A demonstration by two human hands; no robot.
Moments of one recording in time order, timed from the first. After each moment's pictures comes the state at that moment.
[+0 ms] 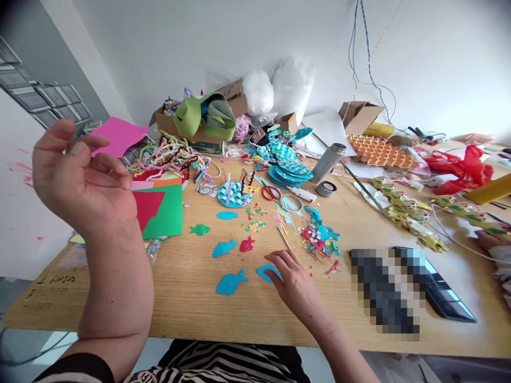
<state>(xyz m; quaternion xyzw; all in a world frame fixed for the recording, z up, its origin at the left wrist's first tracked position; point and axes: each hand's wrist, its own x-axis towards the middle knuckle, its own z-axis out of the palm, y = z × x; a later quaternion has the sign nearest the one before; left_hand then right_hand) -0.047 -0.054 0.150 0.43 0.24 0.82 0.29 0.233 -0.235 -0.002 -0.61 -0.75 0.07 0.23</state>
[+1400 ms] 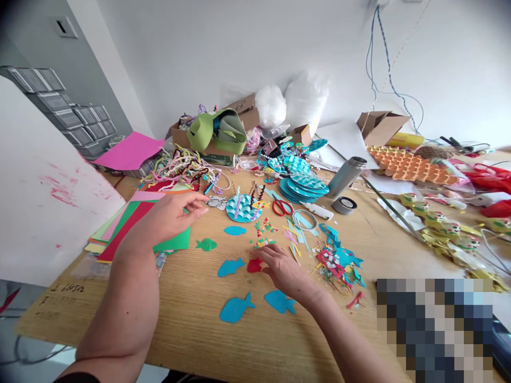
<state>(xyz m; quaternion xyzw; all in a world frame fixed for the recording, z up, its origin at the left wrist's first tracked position) -0.037 -0.044 0.117 0.85 0.42 0.25 0.21 0.244 -0.147 -0.010 -0.50 -0.83 0.17 0.15</state>
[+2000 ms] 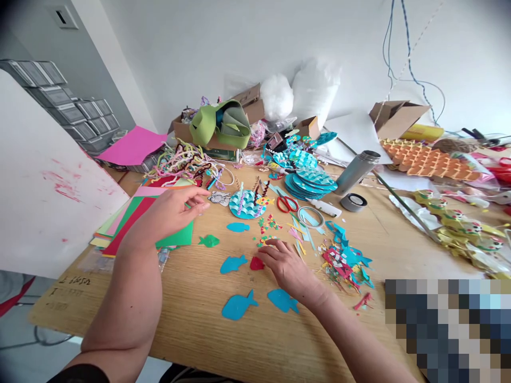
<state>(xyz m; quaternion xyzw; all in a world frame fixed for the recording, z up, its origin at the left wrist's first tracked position) -0.036 -0.041 0.114 0.85 0.43 0.25 0.19 0.247 -0.147 -0.013 -0.47 -0.88 0.05 0.11</state>
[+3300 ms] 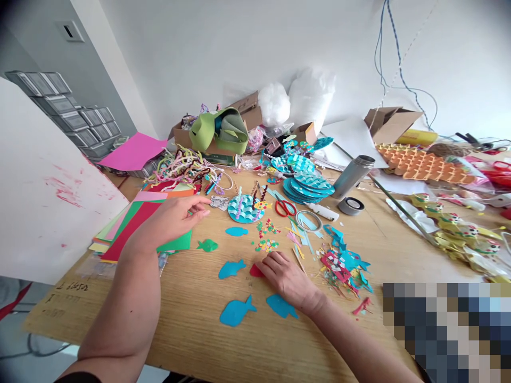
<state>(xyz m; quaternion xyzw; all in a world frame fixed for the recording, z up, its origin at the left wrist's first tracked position) -0.033 -0.040 0.110 0.86 0.43 0.21 0.17 0.250 -0.154 -0.021 -0.41 -0.90 0.00 0.12</state>
